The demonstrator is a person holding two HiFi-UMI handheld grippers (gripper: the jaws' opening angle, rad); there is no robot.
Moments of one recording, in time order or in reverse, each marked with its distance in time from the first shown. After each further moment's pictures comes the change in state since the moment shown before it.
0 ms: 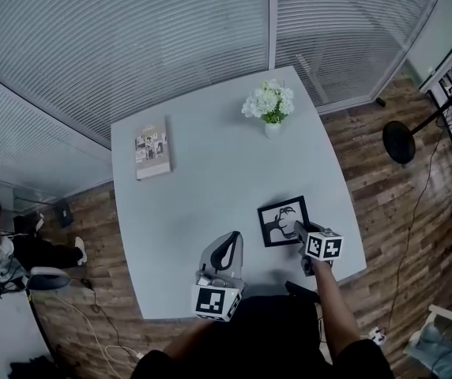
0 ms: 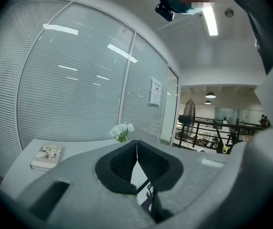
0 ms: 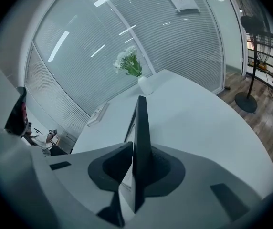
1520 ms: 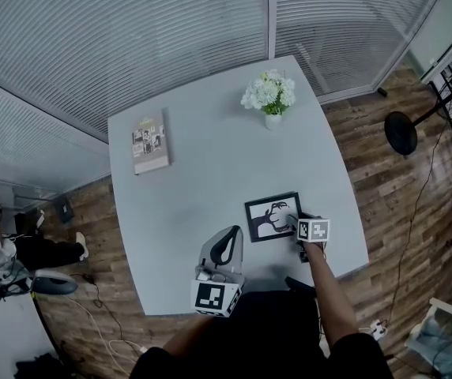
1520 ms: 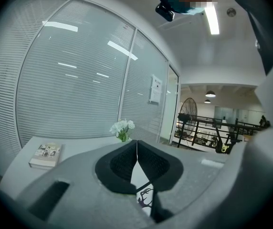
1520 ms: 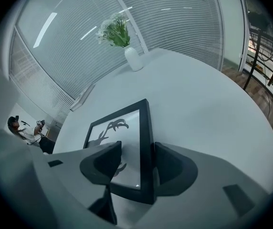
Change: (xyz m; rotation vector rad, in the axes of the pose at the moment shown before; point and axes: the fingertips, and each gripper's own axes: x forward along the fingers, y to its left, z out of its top) left arm 0.009 0.006 -0.010 -0.009 0.032 -0.009; right arm 0.065 -0.043 -0.048 0.000 0.188 -0.127
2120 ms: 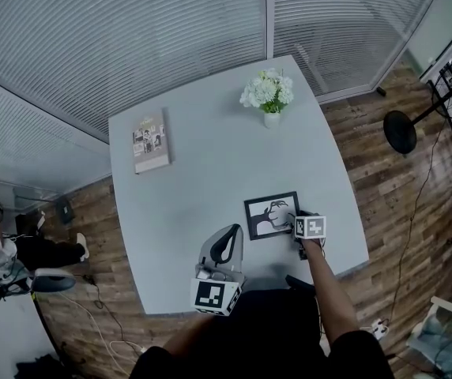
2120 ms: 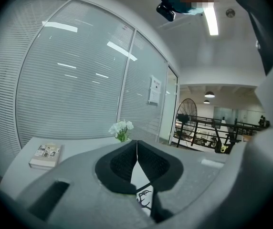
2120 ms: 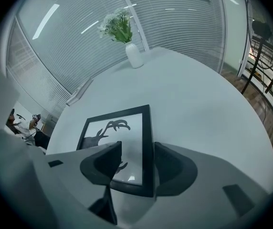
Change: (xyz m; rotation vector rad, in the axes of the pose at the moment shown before) left arm -0.006 -0.006 0.002 -0.001 -0.003 -0.008; right arm 0.002 -0.004 -0.004 -0.048 0.023 -0.058
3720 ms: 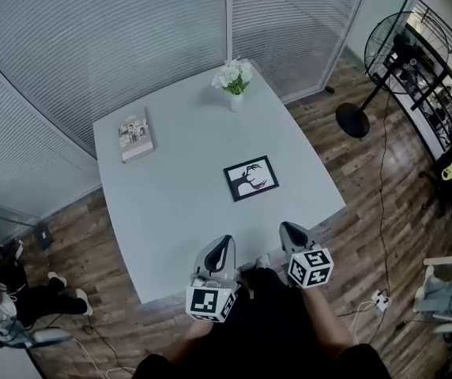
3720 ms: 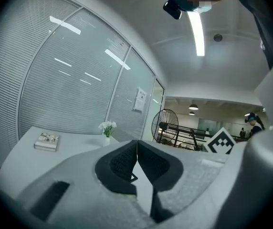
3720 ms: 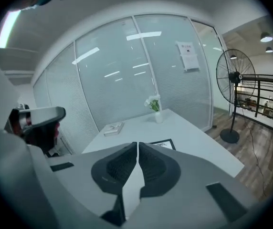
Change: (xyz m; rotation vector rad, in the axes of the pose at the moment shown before) left arm -0.220 -0.068 -0.037 -0.059 -0.100 -0.163; right arm -0.303 0.183 -0.114 -0.107 -0.632 0.012
